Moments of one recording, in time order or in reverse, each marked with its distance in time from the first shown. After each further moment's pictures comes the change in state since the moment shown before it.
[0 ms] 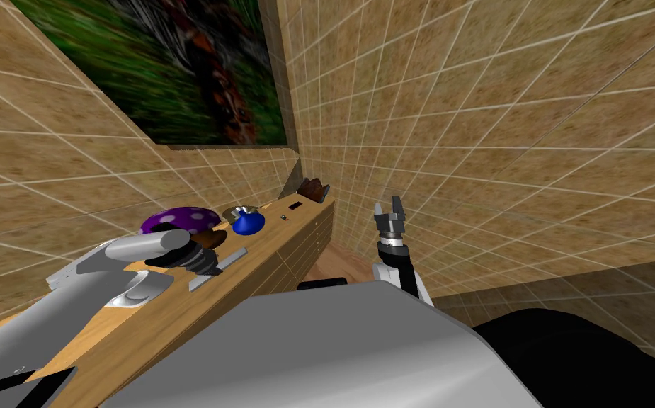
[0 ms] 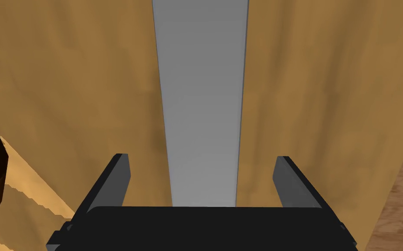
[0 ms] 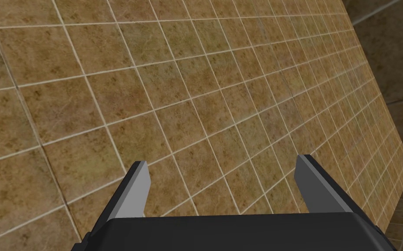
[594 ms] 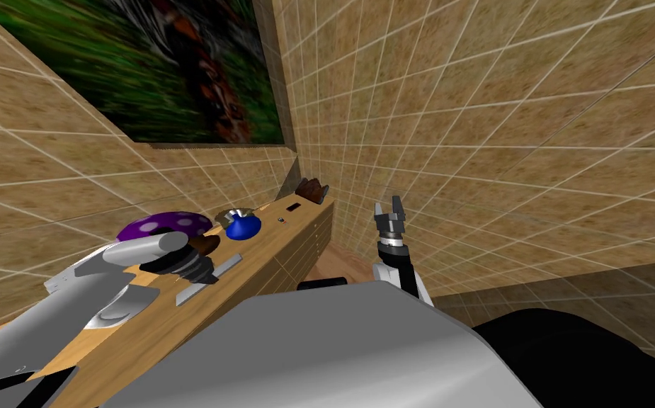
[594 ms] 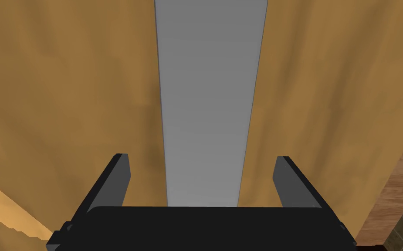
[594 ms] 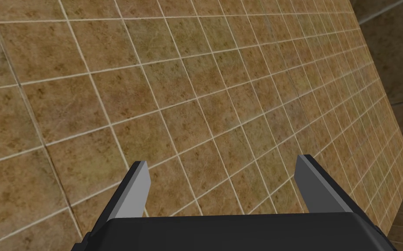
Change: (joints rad) left arm -0.004 0.000 -0.009 0.073 0.023 0.077 0.014; right arm 0.000 0.000 0.000 0.000 0.000 0.000 0.000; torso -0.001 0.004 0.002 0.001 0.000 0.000
